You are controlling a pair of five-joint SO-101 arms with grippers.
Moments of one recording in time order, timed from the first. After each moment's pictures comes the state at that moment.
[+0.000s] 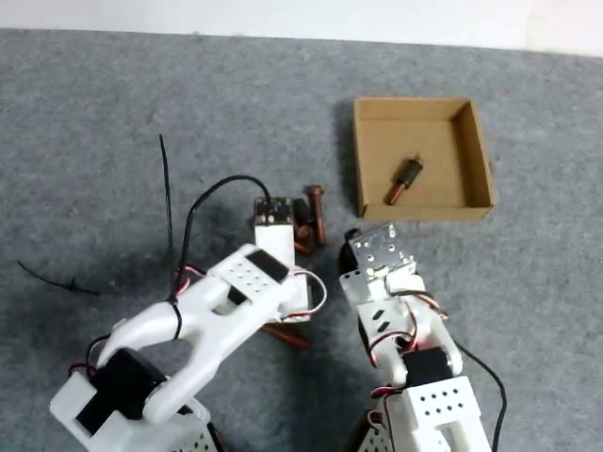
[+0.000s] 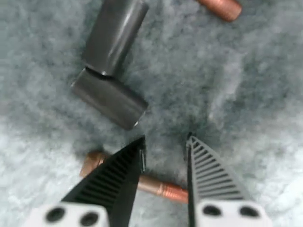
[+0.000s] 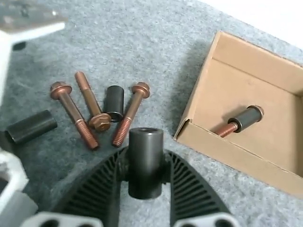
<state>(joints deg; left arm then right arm) 32.2 -7.1 47.5 53.4 46.6 -18.7 -78.9 89.8 23.1 17.7</state>
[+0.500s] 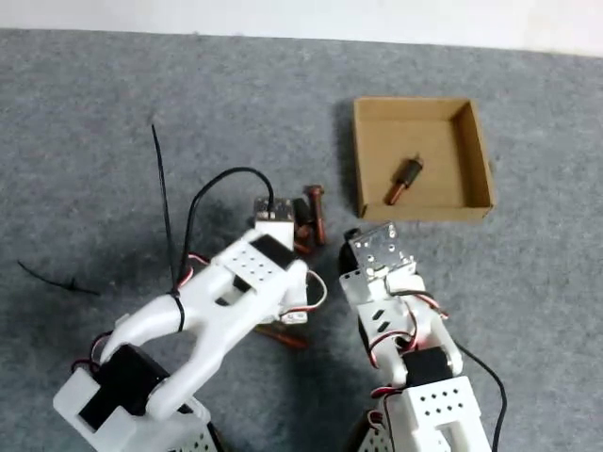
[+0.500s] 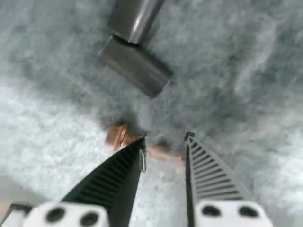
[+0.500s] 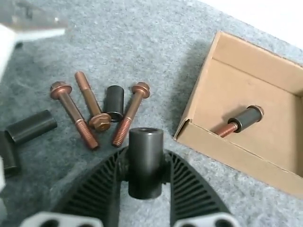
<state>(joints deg) 31.8 -6.8 38.9 69.6 46.4 -18.7 -78.9 89.8 23.1 17.8</state>
